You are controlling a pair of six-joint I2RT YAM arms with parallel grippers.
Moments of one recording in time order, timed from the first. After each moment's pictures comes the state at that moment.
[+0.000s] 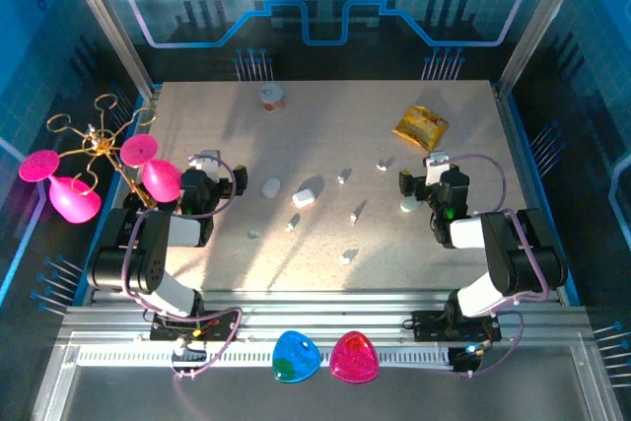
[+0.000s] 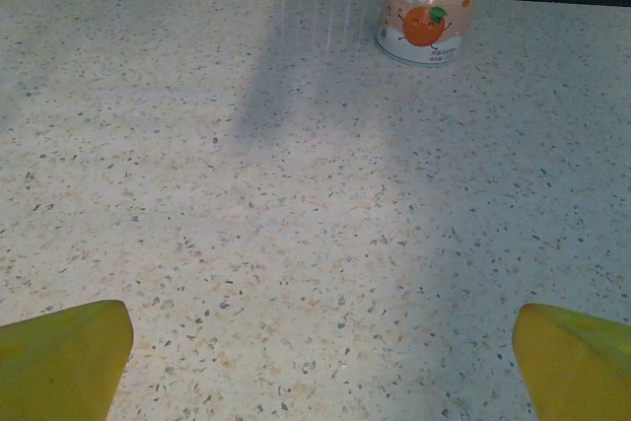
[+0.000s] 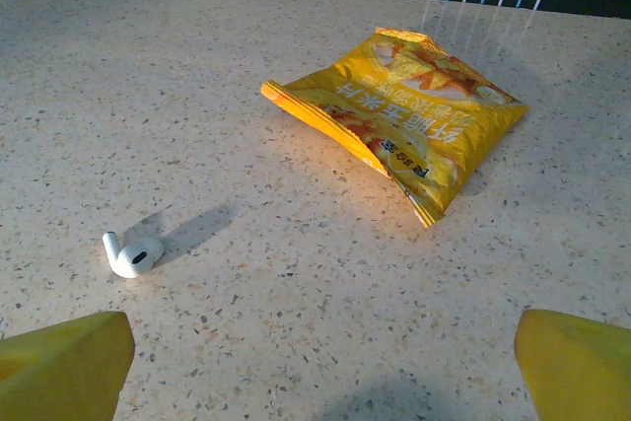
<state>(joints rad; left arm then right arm) 0.00 1.55 0.37 0.82 0.01 -0.09 0.07 1.54 0.37 0.80 0.00 -0.07</state>
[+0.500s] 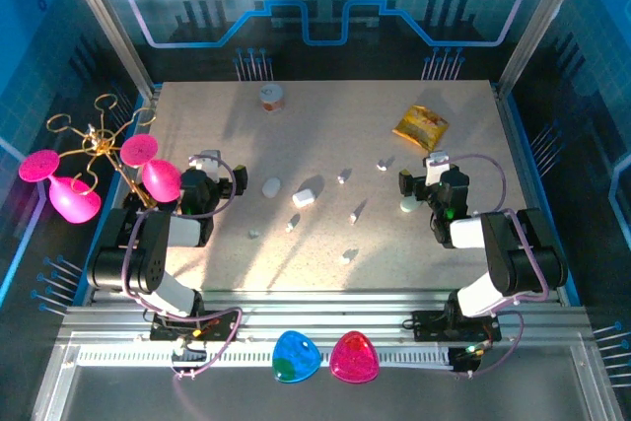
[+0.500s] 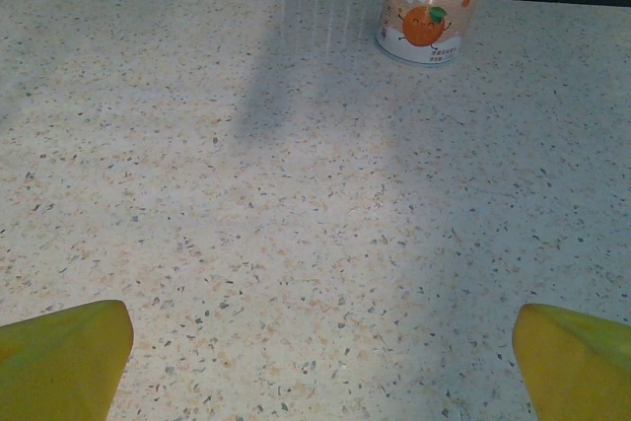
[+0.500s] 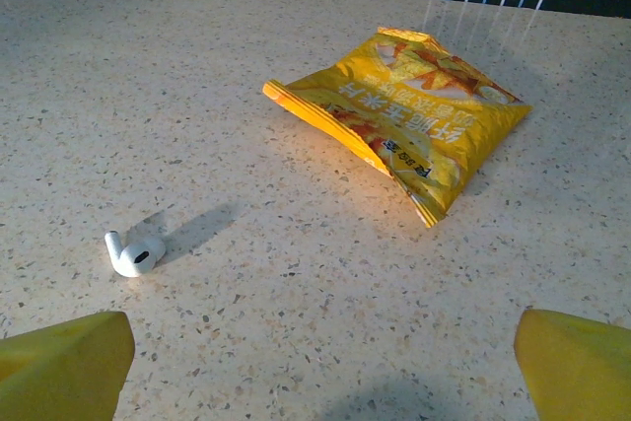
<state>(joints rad) 0.00 1.55 0.37 0.82 0.01 -0.09 0.07 1.54 0.37 0.80 0.00 -0.07</state>
